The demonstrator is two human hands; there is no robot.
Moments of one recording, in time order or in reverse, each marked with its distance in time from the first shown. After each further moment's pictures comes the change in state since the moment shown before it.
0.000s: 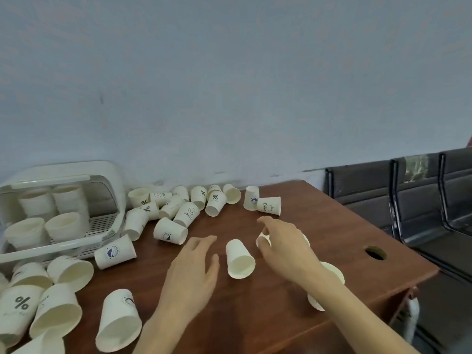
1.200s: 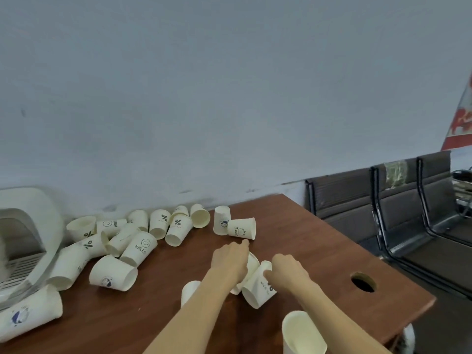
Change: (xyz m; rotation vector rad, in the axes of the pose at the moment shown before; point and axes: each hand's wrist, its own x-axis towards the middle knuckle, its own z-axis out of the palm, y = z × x) left_hand 0.168 0.068 0.176 0.507 -0.521 0.117; right_hand 0.089 0.153 0.047 -0.089 -0.321 0.467
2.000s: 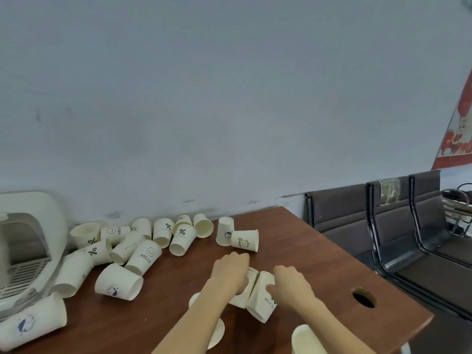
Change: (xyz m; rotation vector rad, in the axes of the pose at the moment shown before) left_hand -0.010 -0.017 -0.016 -0.089 -0.043 0.023; right_hand -0.013 -0.013 -0.003 -0.052 0.078 -0.035
